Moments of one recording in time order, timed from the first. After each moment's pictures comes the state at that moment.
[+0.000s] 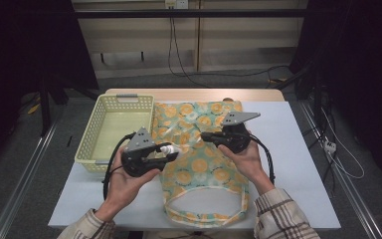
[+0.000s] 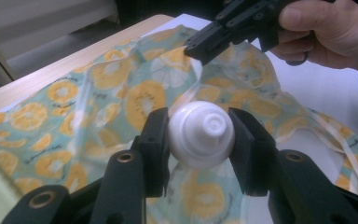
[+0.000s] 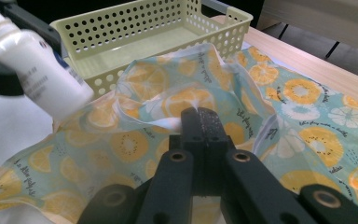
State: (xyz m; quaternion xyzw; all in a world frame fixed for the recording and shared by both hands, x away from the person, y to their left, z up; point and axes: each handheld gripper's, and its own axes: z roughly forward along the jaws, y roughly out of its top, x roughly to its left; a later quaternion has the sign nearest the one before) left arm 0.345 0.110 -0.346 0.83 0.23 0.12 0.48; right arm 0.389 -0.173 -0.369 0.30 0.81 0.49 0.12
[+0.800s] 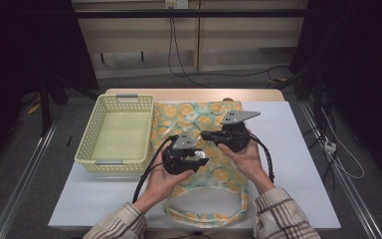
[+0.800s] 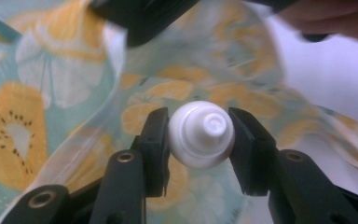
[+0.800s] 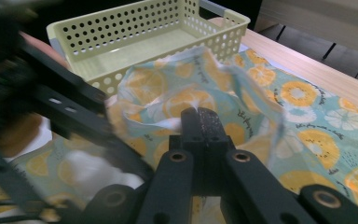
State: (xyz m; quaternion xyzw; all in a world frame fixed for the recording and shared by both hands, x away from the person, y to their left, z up) left arm 0.371 0.028 -0.396 0.86 0.23 0.07 0.45; right arm 0.390 -0.172 -0.367 0.30 0.80 0.49 0.13
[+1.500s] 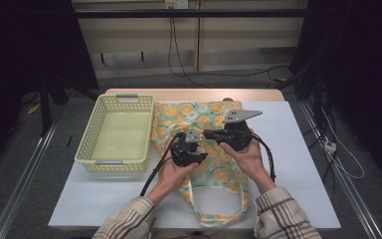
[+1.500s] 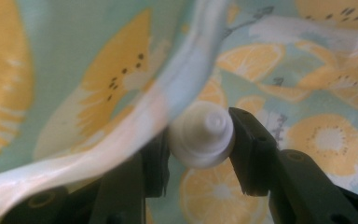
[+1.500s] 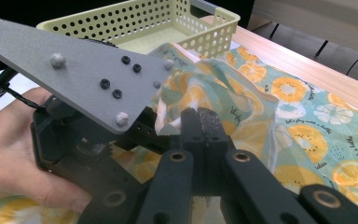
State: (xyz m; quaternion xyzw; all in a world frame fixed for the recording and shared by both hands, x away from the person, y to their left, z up) left arm 0.408 0.010 -0.441 0.87 0.28 0.09 0.40; right arm 0.393 -0.178 -0.367 0.31 0.80 0.49 0.13
